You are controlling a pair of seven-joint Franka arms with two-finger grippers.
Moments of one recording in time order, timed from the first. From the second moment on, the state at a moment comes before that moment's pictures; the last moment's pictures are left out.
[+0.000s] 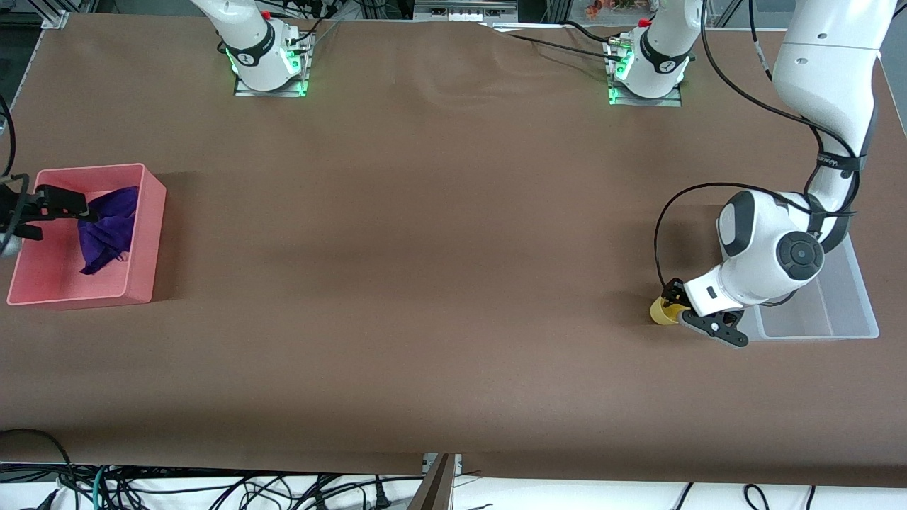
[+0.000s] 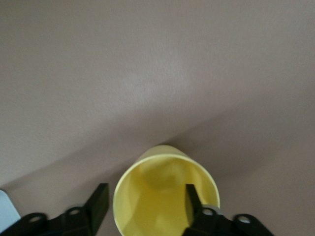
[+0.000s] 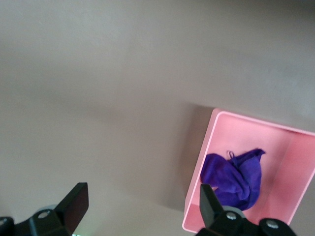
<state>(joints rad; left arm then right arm) 0.10 0.59 -0.13 -1.79 0.05 2.38 0.40 -0.11 0.32 -0.02 -1.29 0.05 1.50 -0.45</state>
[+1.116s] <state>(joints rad) 0.21 0.33 0.01 -1.75 0.06 1.94 0.79 -0.05 0.26 0.01 -1.27 -0.04 1.39 -0.21</state>
